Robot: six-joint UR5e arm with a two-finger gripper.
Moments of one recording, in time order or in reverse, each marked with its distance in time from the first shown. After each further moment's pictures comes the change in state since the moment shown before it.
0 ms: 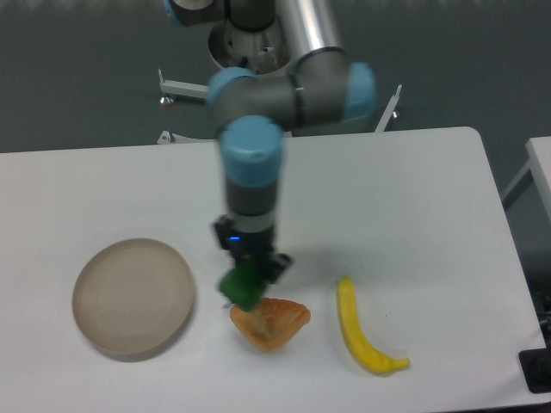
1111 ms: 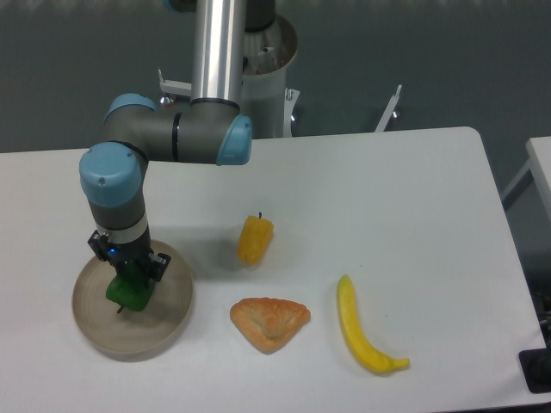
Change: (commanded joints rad) arm -0.138 -0.069 -0.052 0.086 -0.021 -0.286
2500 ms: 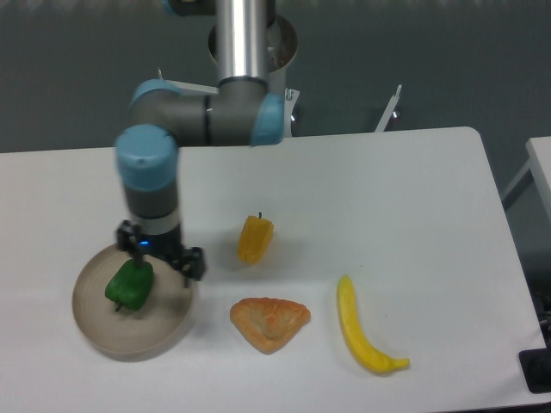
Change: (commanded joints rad) arm 0.239 0.094 0.032 -0.057 0.038 0.374
